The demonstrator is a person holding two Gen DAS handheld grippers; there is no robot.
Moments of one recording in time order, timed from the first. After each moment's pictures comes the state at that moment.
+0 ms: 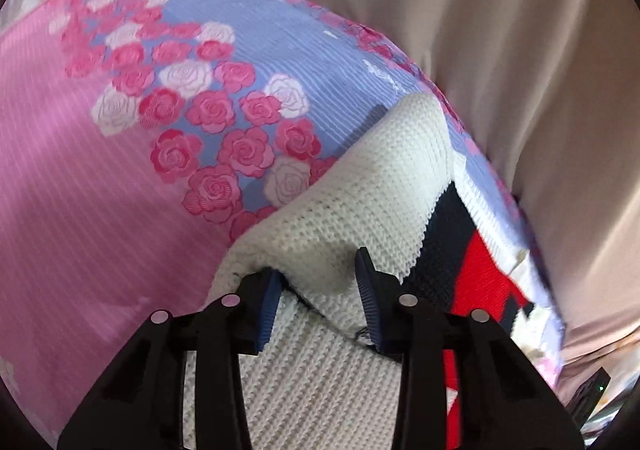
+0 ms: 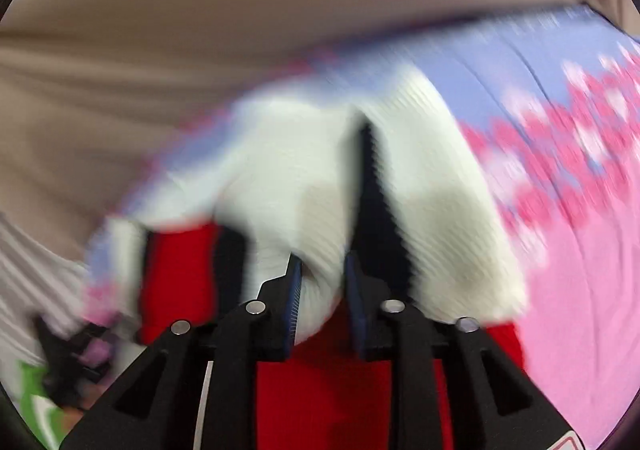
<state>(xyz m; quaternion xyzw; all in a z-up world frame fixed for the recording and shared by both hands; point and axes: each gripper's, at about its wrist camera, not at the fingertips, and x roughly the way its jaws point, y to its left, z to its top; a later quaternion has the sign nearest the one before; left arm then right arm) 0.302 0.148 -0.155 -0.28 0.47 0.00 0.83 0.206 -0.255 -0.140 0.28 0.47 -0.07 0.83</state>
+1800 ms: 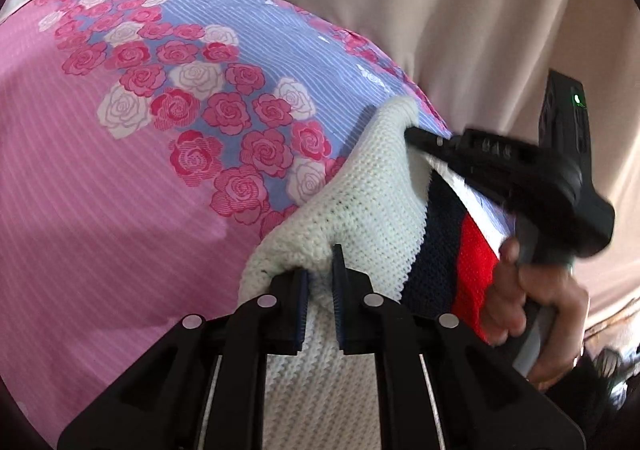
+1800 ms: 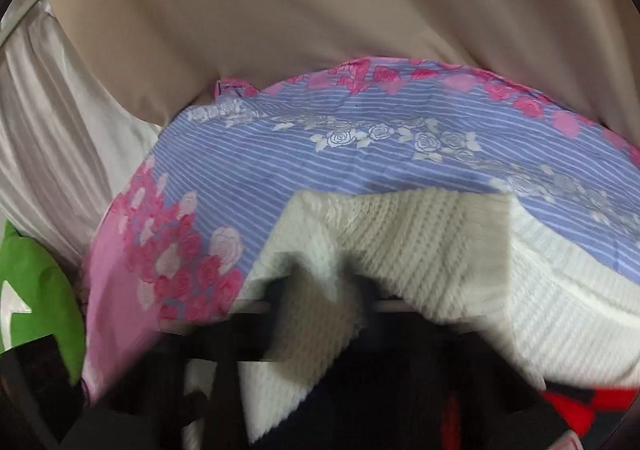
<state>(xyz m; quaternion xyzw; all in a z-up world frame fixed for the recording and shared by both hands) 0.283 0.175 -0.167 -0.29 0.45 -0.05 0.84 0.438 -0.001 -0.152 0.08 0.50 0.24 0.83</state>
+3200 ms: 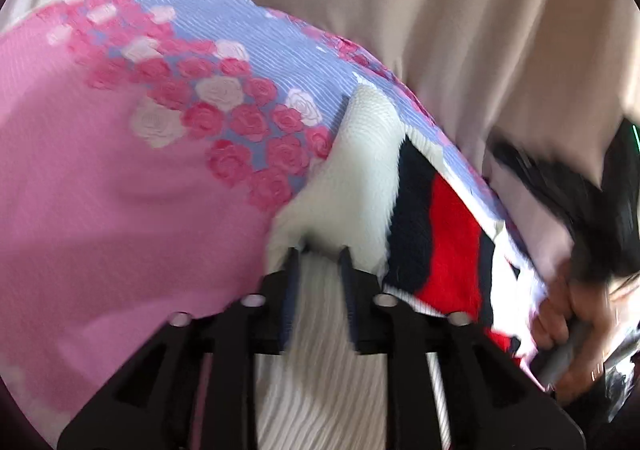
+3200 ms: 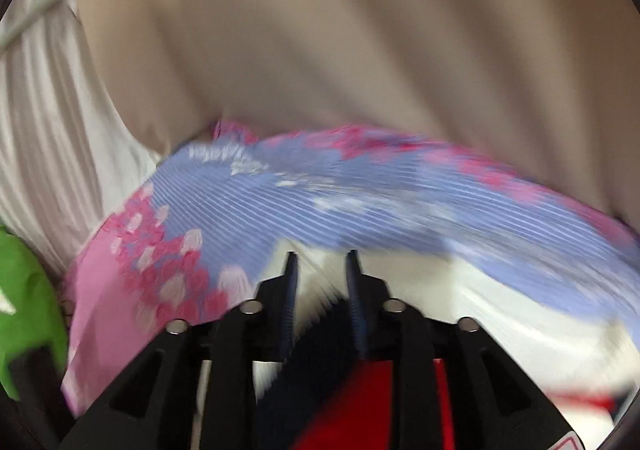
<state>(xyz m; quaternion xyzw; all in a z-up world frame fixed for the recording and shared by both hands) 0.250 0.200 -0.149 -0.26 0.44 -0.08 0.85 0.374 -0.022 -0.076 0.04 0.42 0.18 0.89</state>
